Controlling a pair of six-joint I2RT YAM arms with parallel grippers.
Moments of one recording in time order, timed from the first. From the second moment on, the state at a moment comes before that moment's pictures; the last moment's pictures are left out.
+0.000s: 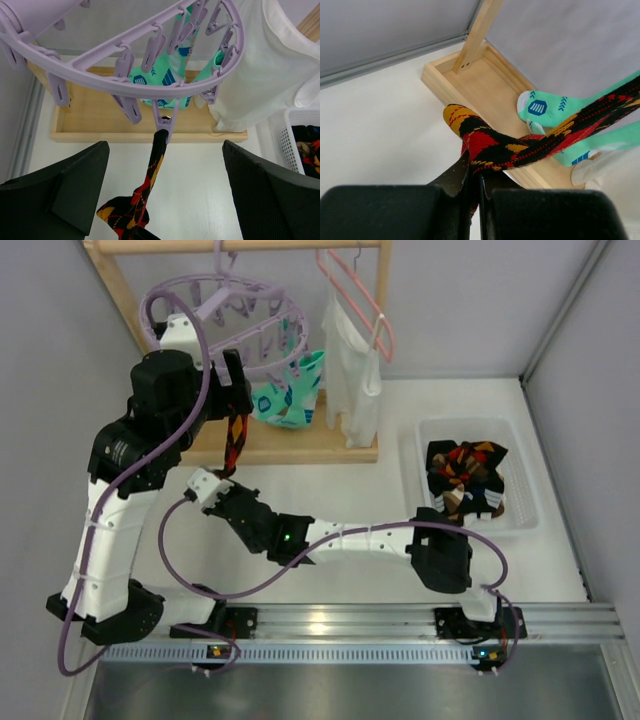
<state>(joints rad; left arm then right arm) -0.49 1.28 1.99 -1.01 -0.39 -0.28 1.38 2.07 1.71 0.29 0.70 -0.37</state>
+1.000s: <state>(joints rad) -0.49 1.32 1.72 -0.80 -0.43 -0.29 1.38 1.90 1.42 0.47 0.60 -0.32</state>
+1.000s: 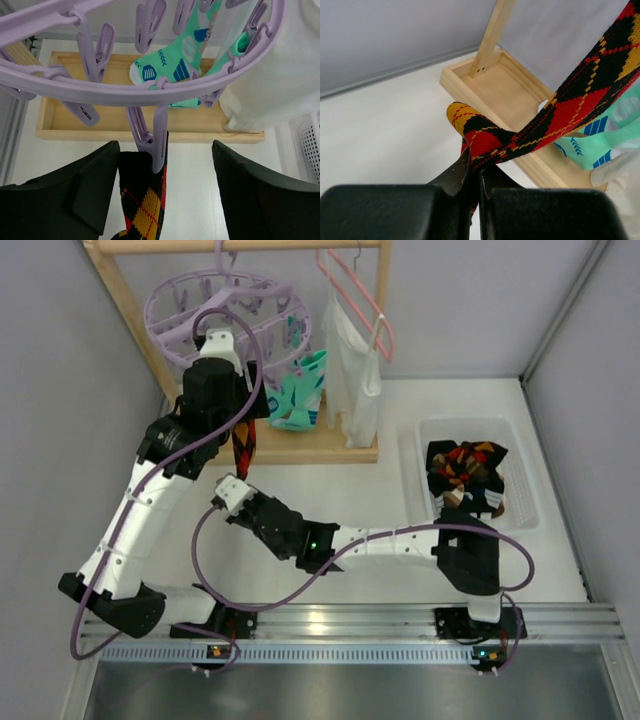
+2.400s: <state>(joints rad) -0.40 1.32 1.61 -0.54 -0.33 -0.26 1.37 1.63 1.02 0.50 0.55 -0.21</state>
